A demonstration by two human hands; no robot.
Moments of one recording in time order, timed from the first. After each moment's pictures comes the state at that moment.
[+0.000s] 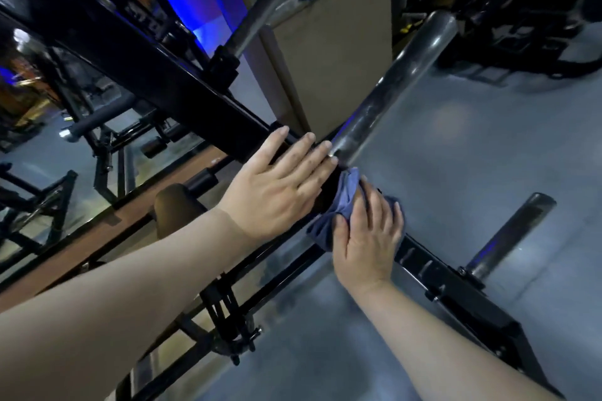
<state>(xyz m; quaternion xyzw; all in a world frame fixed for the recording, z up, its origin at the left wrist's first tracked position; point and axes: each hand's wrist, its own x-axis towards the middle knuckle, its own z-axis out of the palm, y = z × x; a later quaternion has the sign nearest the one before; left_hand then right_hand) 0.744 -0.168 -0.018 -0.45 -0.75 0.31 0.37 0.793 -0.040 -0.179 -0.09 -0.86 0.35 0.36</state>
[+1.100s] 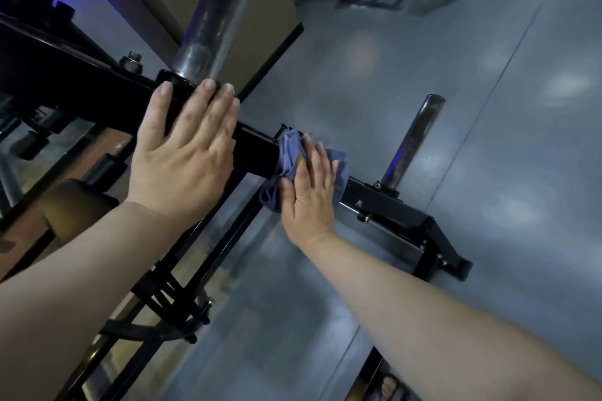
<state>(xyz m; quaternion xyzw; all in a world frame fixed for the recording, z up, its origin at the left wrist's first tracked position) 0.758 -0.131 -0.107 -0.42 -0.79 0.24 0.37 0.811 -0.009 -0.290 -0.12 -0.83 0.44 0.31</state>
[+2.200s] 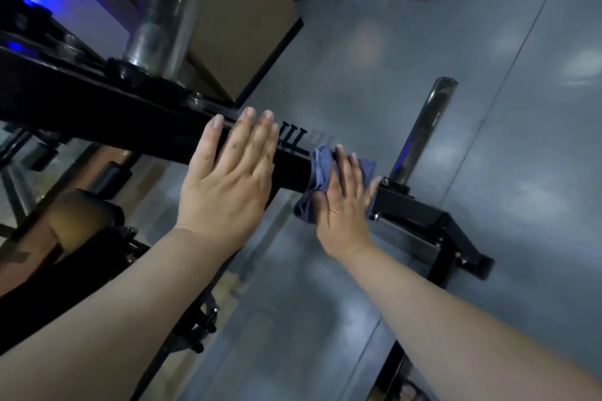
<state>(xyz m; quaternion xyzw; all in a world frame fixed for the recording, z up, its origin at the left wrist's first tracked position) 0.774 -0.086 -0.172 -0.39 -0.80 0.35 0.29 0.816 0.031 -0.367 -0.16 -0.84 0.43 0.28</state>
